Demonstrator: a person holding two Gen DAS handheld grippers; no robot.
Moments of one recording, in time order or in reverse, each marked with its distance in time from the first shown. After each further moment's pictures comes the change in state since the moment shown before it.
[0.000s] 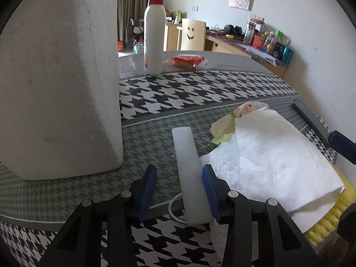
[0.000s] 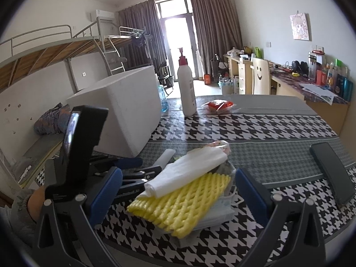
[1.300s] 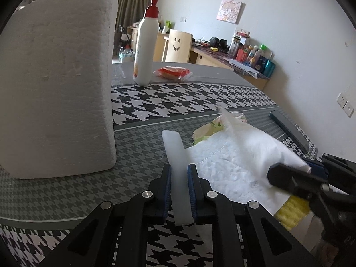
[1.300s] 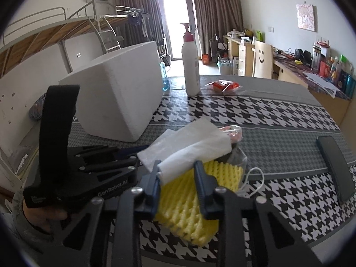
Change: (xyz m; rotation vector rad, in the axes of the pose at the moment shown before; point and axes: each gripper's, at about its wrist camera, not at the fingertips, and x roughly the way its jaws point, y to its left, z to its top) left arm -0.027 0.014 -0.012 -0.023 -0.079 -0.148; right arm 0.021 0.018 0.004 -0.016 0.138 -0.046
